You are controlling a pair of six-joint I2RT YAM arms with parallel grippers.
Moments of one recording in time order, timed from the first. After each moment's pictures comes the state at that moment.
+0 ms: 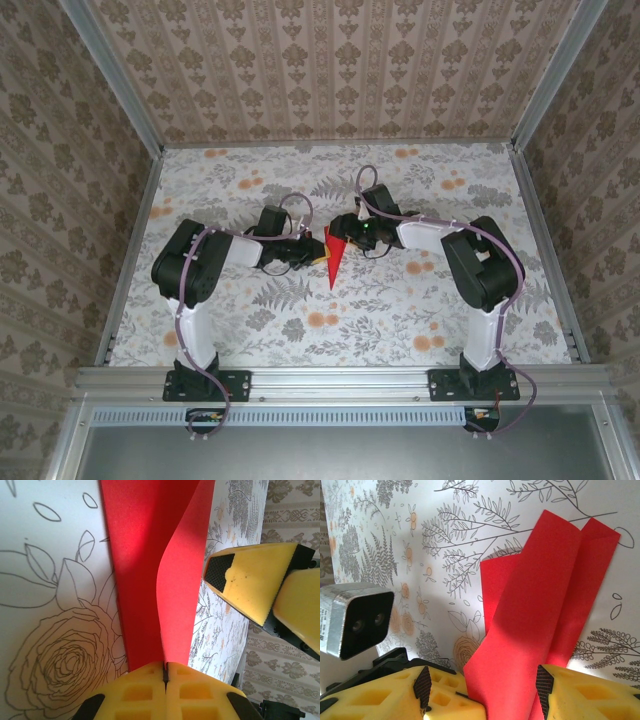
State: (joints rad) left arm -0.48 1.95 0.87 0.29 0.84 -0.82; right arm 0.45 1.93 1.14 -0.05 -0.42 0.79
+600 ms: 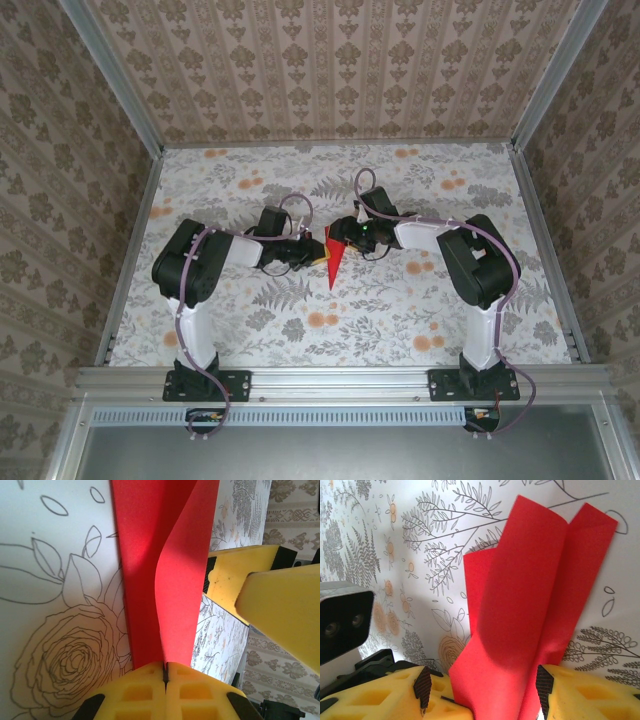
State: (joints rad) left arm -0.48 1.96 0.87 0.28 0.84 -0.82; right arm 0.46 1.96 1.15 -0.07 -0.42 0.79
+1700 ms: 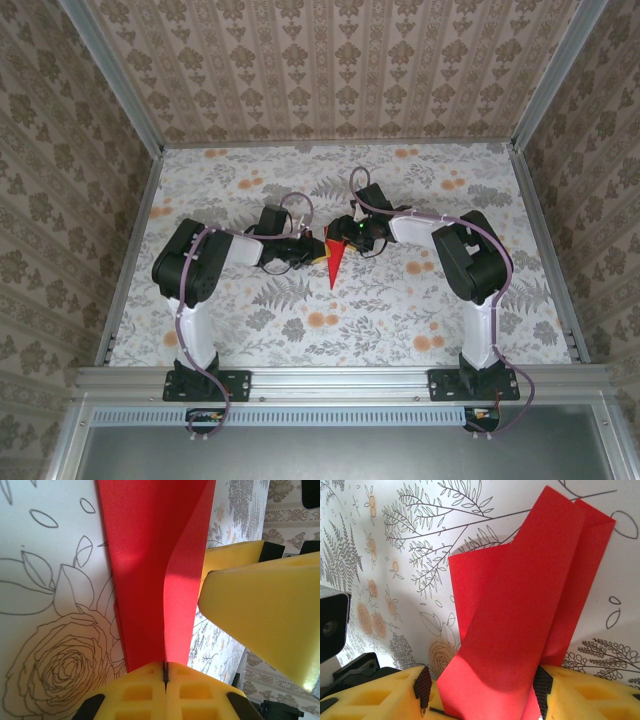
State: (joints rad) left arm -0.48 1.96 0.89 0.27 0.84 -0.81; right arm 0.47 2.02 1.24 -0.19 -0.41 0.76
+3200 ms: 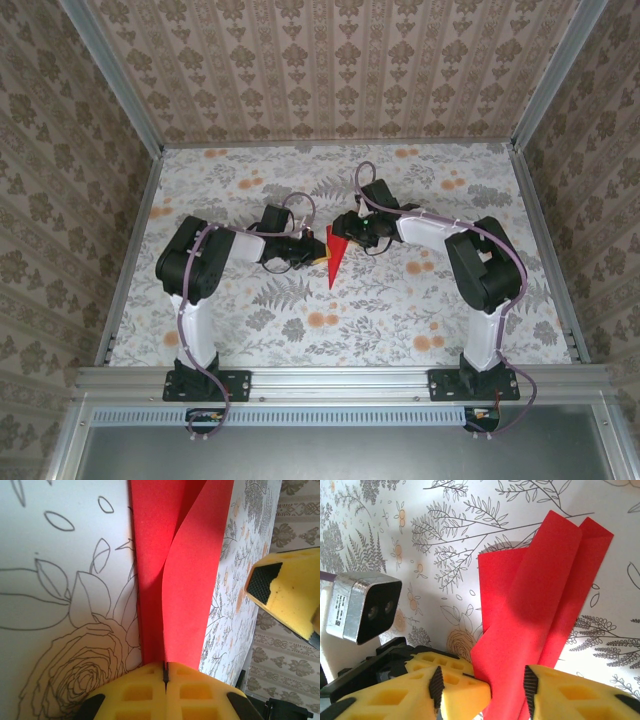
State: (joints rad) left arm -0.48 1.99 0.94 0.19 0.84 -0.77; right arm 0.46 1.91 1.21 -0.21 -0.38 0.76
